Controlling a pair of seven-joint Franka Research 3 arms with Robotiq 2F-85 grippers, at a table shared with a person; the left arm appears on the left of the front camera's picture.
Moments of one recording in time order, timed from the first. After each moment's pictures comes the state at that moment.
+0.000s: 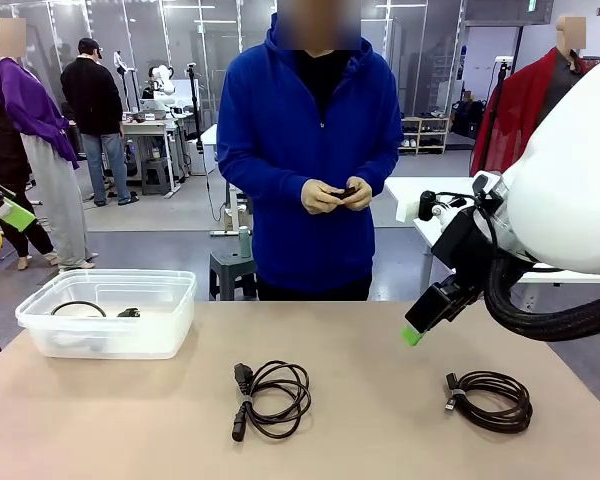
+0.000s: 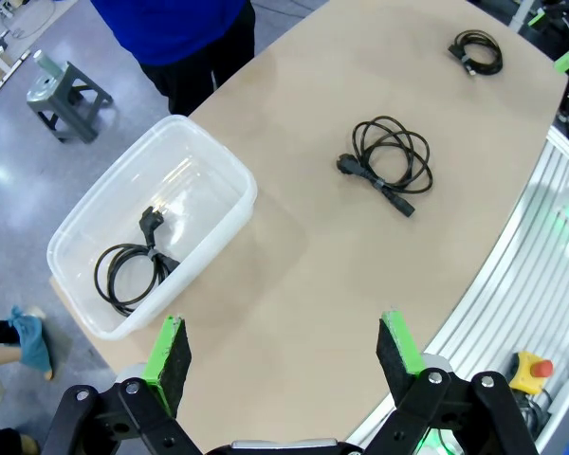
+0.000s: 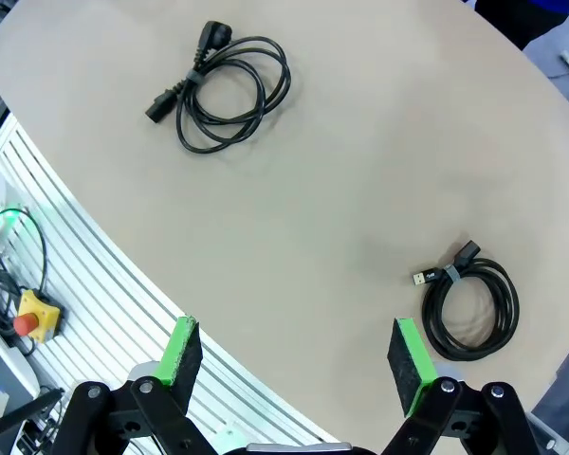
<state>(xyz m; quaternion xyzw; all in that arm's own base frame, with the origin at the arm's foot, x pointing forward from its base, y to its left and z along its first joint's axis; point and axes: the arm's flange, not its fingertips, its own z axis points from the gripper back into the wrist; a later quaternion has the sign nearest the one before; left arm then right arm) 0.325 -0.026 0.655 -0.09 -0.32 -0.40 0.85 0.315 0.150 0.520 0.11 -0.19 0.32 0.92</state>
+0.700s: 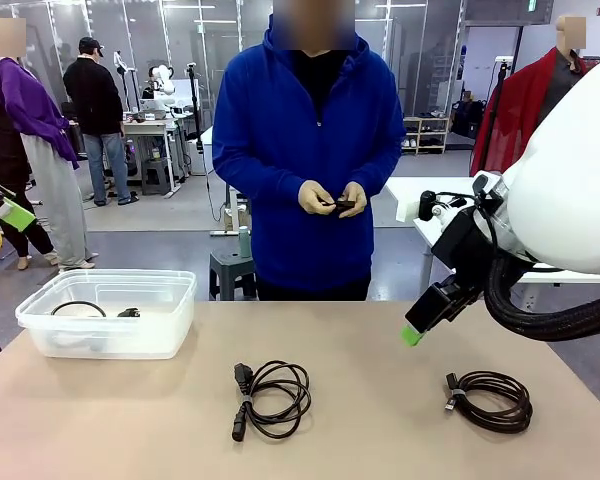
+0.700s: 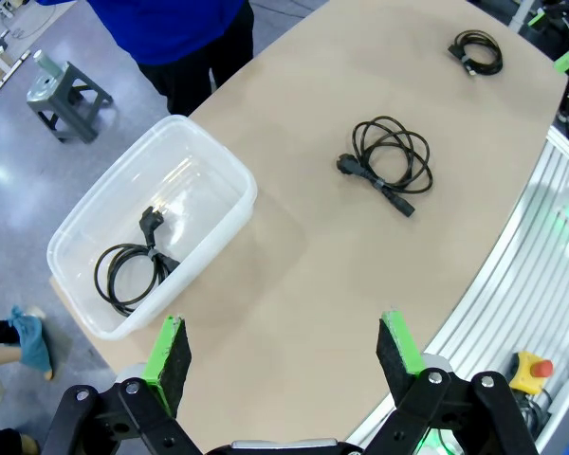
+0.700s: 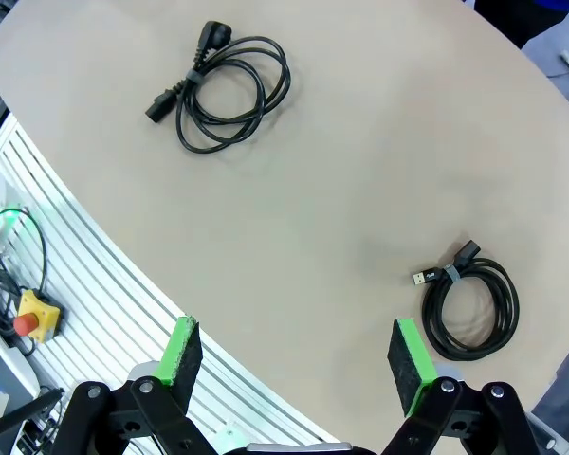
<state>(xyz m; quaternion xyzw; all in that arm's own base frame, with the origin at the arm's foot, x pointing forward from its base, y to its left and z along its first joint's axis) 0.325 -0.026 0.655 -0.09 -0.32 -0.40 0.86 0.315 0.150 0.520 0.11 -0.19 0.32 0.92</state>
